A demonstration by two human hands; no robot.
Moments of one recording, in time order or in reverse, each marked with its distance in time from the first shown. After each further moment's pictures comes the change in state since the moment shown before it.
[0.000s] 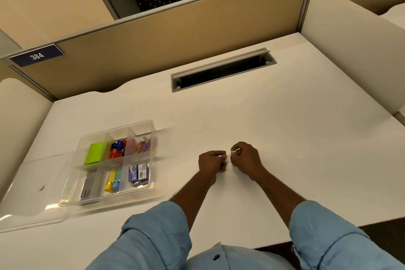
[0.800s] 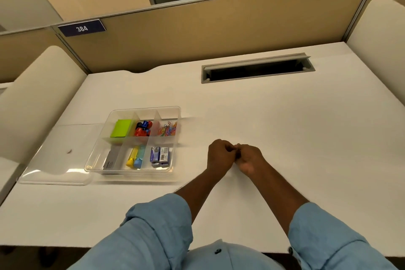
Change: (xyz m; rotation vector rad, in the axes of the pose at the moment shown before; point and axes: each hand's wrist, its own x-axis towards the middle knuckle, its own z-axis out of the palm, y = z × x) left_hand -0.015 0.012 -0.038 0.443 0.173 0.391; right_hand -0.002 -0.053 0.050 1.034 -0.162 0.589
